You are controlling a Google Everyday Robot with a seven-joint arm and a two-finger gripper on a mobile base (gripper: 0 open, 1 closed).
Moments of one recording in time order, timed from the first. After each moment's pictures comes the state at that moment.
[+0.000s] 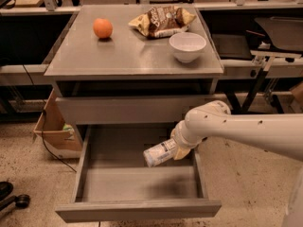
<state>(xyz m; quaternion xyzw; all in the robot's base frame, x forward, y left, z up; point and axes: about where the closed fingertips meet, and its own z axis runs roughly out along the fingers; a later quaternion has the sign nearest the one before) 0.590 -0.101 0.558 -0.75 0.63 -0.04 0.20</state>
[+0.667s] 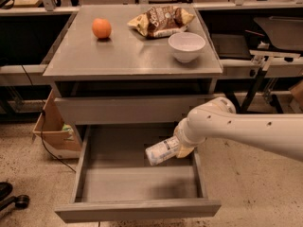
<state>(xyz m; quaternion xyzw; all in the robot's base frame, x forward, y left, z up) 0.583 -0.108 0.586 -0.74 0.64 -0.06 0.20</state>
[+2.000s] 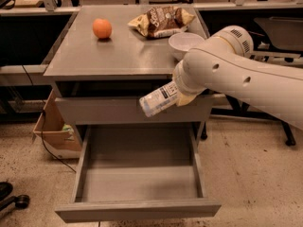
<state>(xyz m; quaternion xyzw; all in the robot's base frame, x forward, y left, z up) 0.627 -0.091 0.818 -0.73 0.59 -0.21 0.27</state>
